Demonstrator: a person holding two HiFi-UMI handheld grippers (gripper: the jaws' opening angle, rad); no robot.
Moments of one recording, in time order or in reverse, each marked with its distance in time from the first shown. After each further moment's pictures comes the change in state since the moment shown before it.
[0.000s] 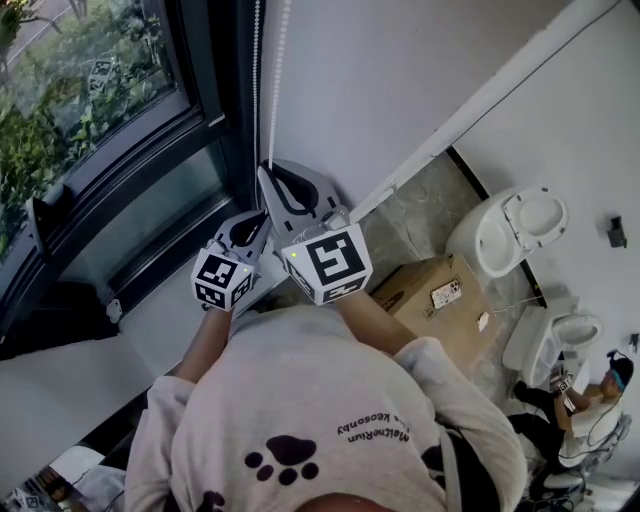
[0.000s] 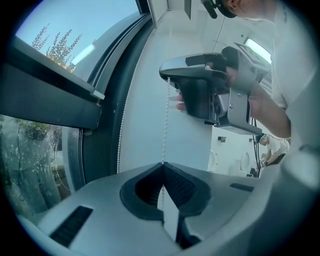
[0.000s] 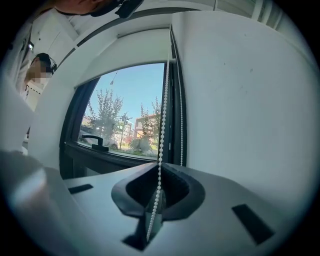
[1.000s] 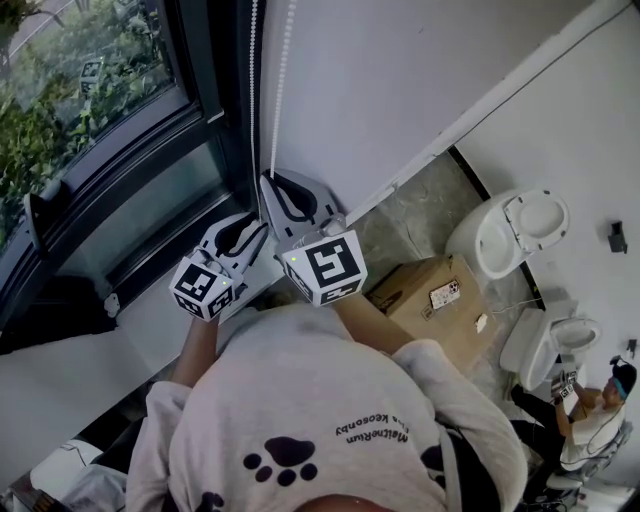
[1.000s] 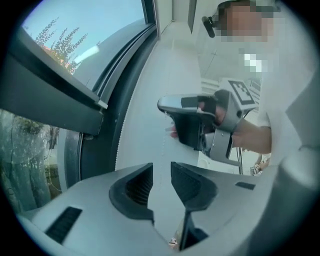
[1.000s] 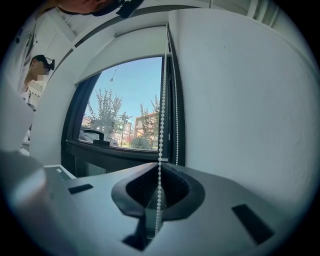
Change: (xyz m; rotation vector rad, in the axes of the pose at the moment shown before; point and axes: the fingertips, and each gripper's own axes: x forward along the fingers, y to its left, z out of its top) left arm -0.030 -0.008 0.014 -0.046 -0.089 -0.079; right arm -0.005 0.000 -0.031 0.026 0.024 0.007
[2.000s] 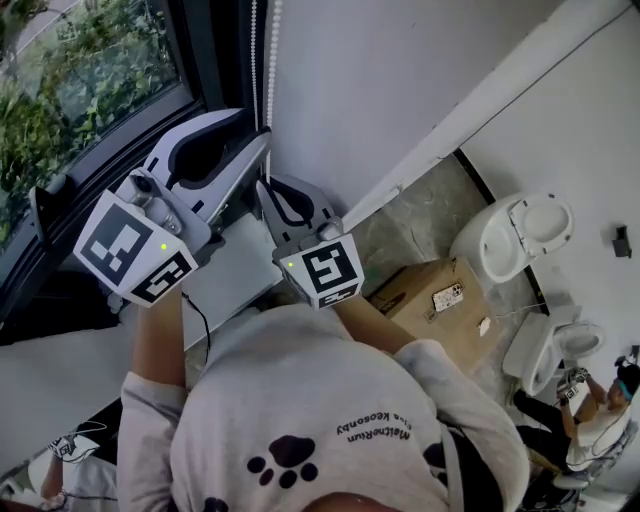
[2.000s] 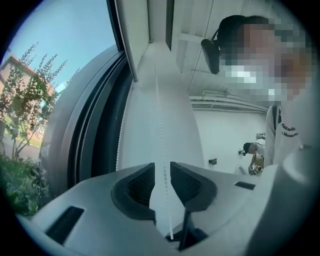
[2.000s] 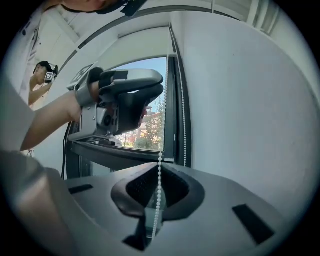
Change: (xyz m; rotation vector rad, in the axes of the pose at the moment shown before) left arm -0.005 -0.028 0.263 0.200 -0.195 -0.077; right arm -0.004 0.015 0.003 -0.009 -0.007 0.043
